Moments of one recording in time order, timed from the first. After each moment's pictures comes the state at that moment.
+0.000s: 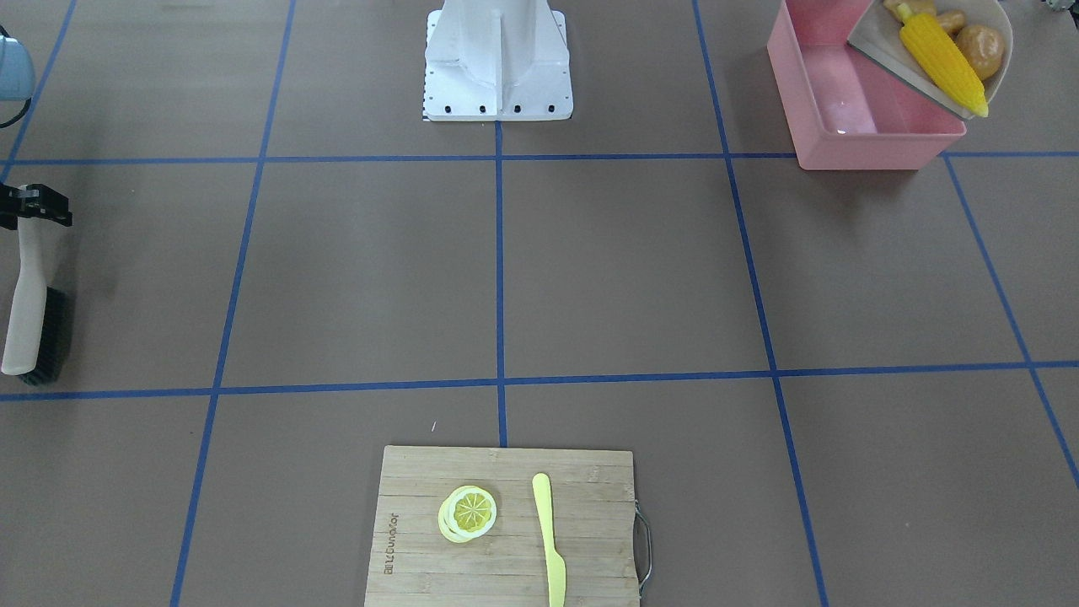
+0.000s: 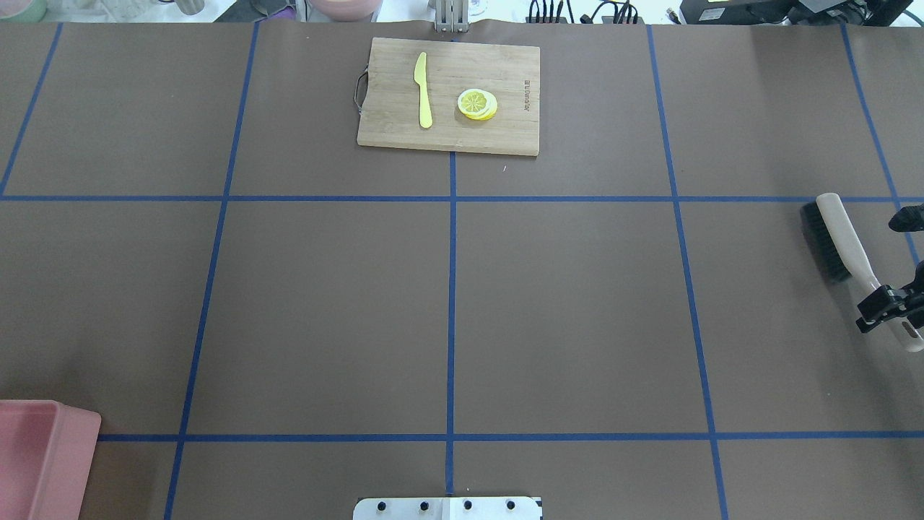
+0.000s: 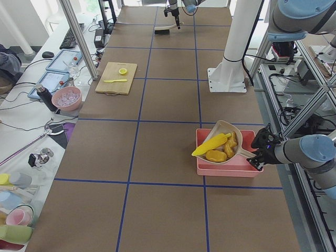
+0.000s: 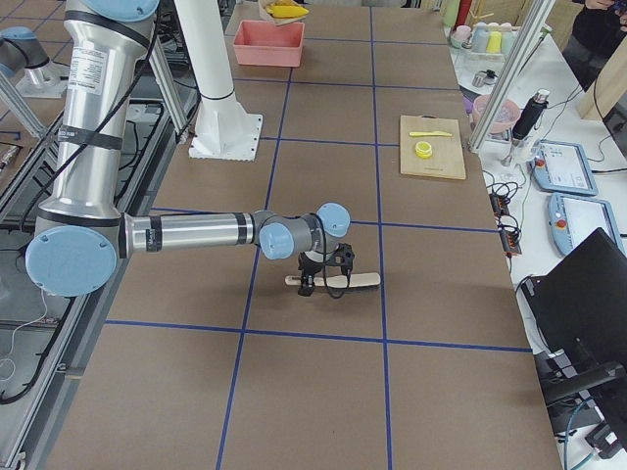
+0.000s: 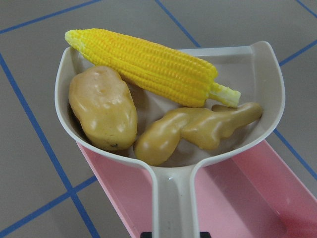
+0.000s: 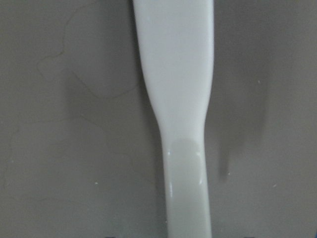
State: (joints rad) left arm -1.33 -0.42 -1.82 -3.26 -2.51 -0.16; right arm 1.05 -1.76 1.76 -1.41 2.34 0.42
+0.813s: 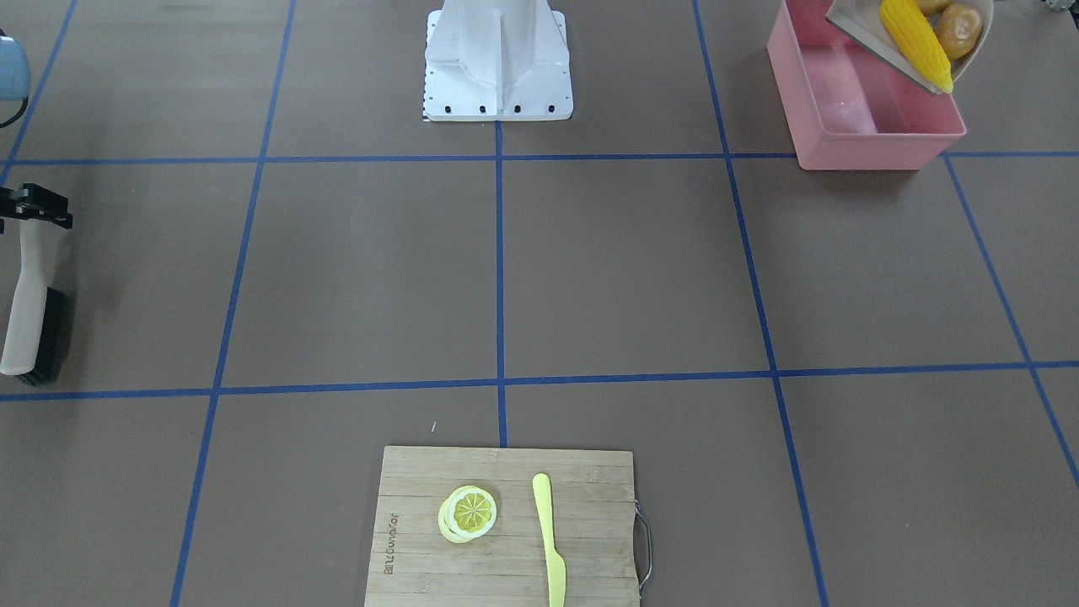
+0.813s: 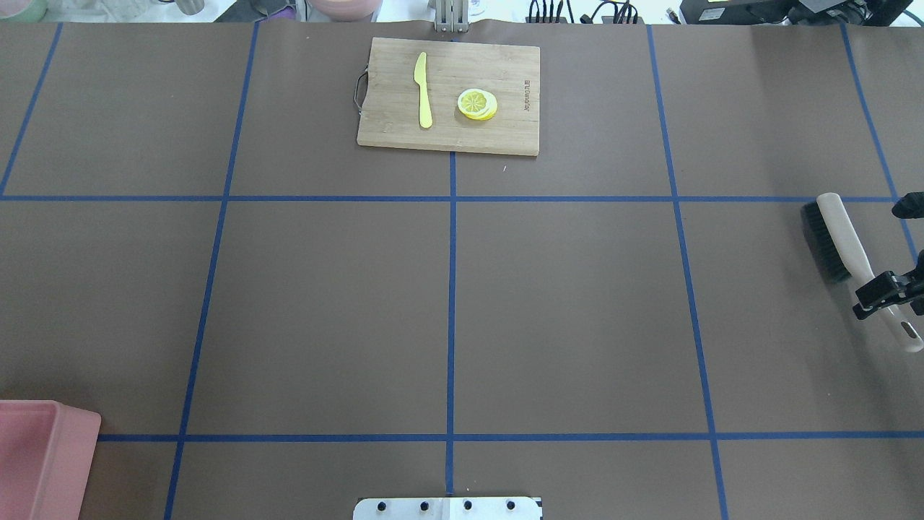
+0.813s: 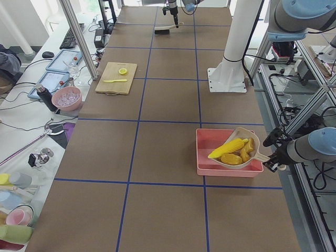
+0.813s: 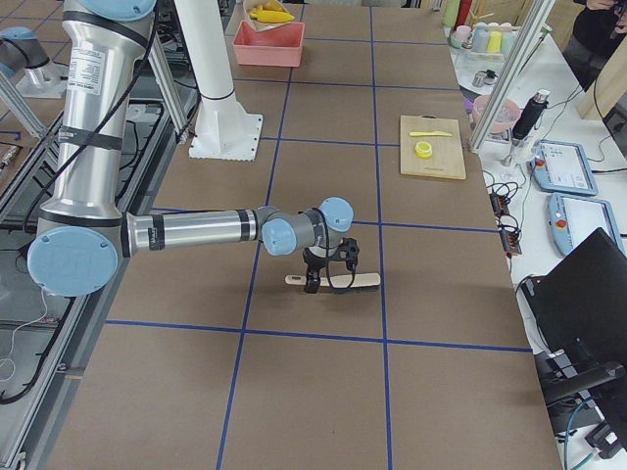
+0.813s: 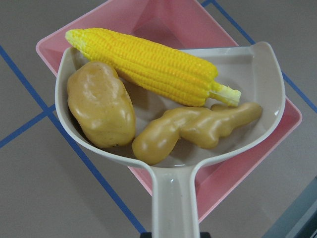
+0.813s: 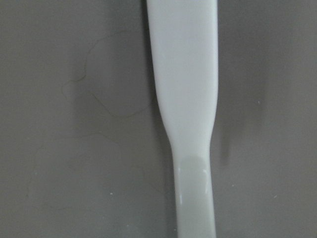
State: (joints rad) left arm -1.40 -0.29 -1.94 -2.93 -2.53 0.30; right arm 1.08 -1.74 1.78 -1.41 2.35 0.42
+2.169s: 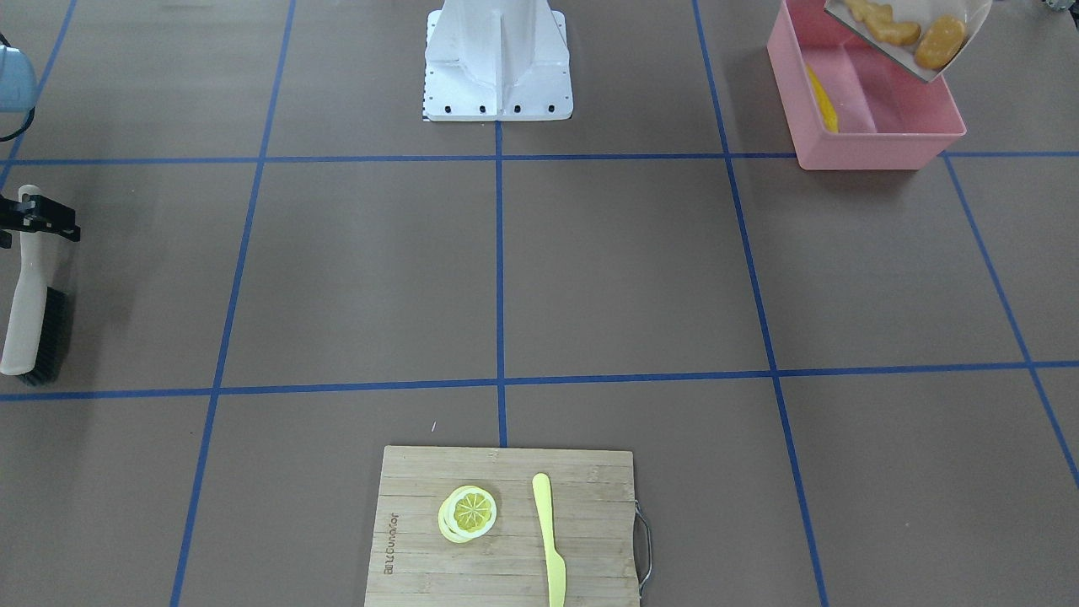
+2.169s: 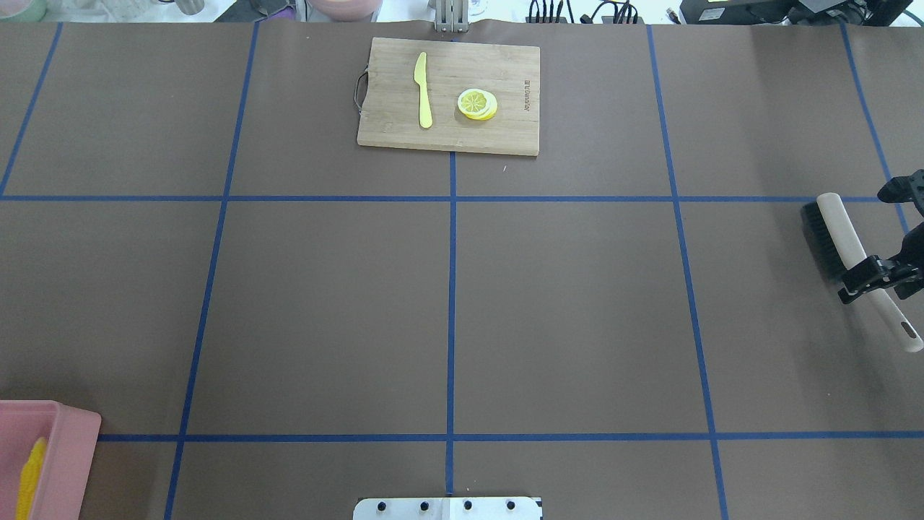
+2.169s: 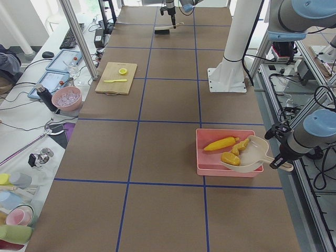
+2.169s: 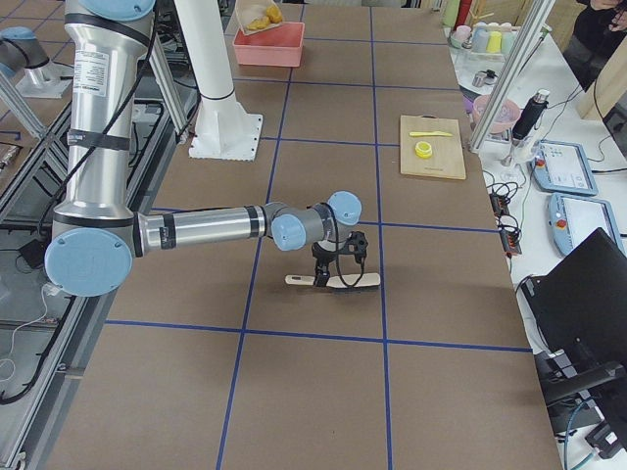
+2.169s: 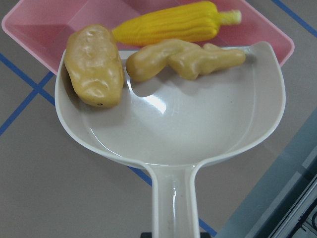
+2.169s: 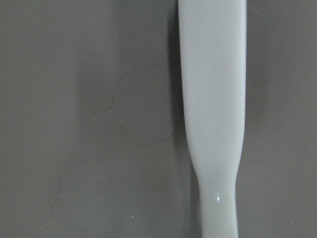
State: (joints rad) left arm -1.52 -0.15 -2.19 -2.41 -2.39 0.82; right arm 1.08 -1.69 1.76 -1.42 2.35 0.43
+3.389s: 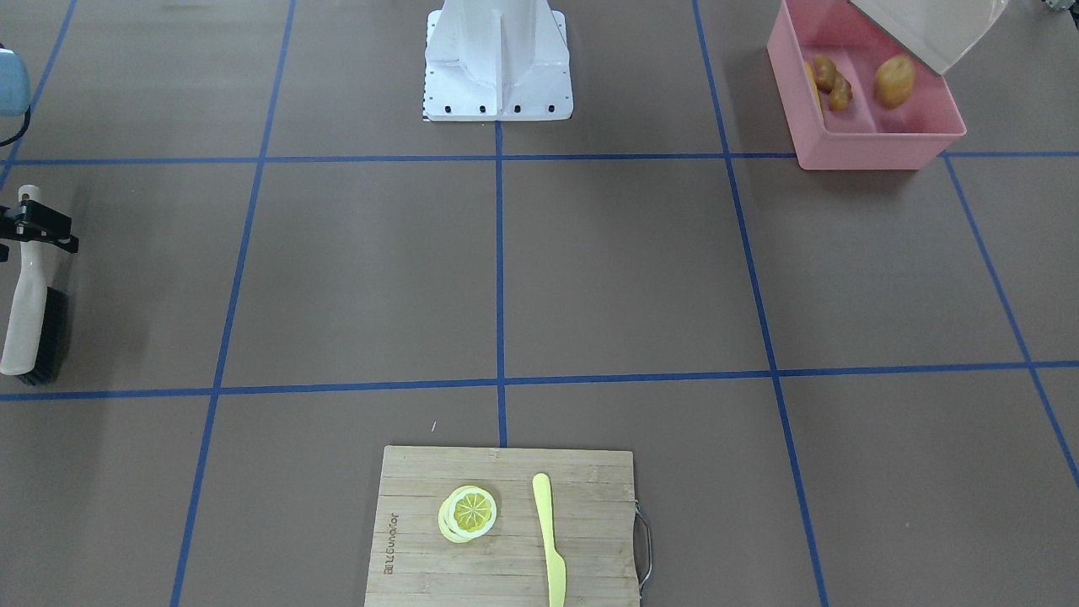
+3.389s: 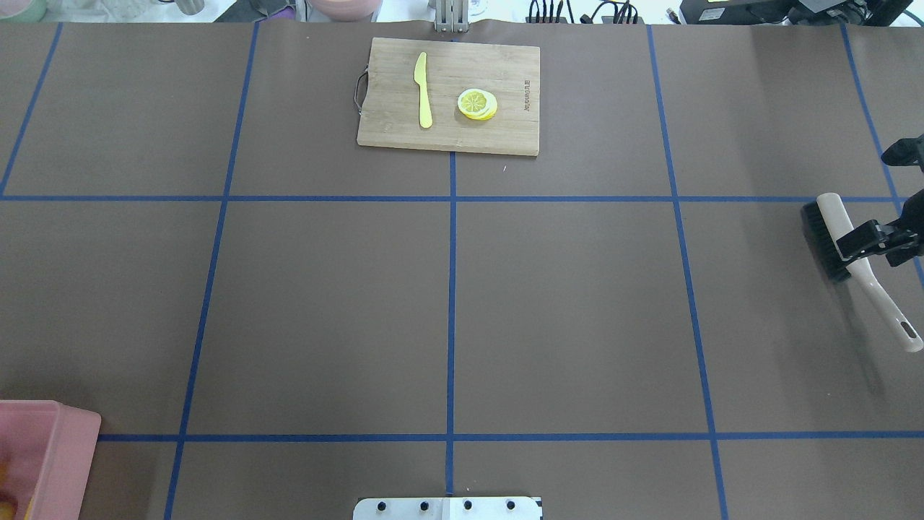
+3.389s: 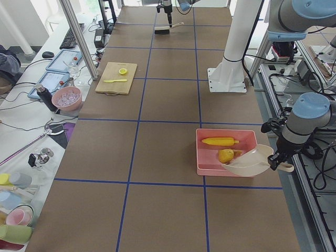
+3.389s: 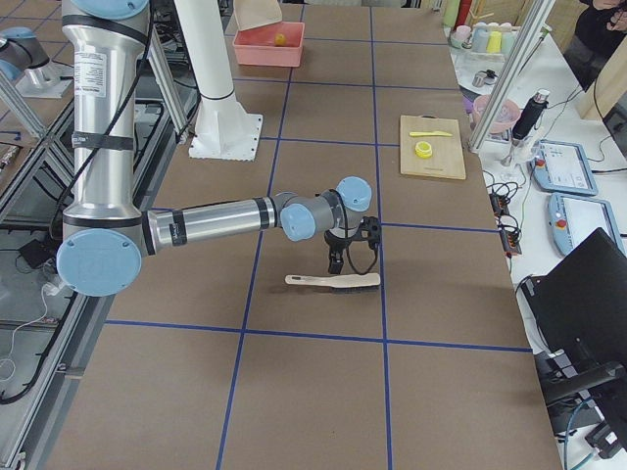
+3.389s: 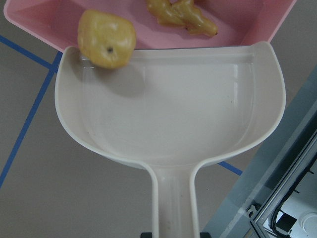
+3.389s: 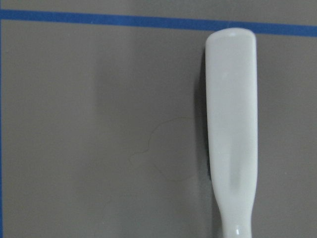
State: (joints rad) left arm -1.52 -0.12 -2.33 -2.22 -2.20 1.07; right arm 1.16 -1.64 1.79 -1.41 2.37 0.44
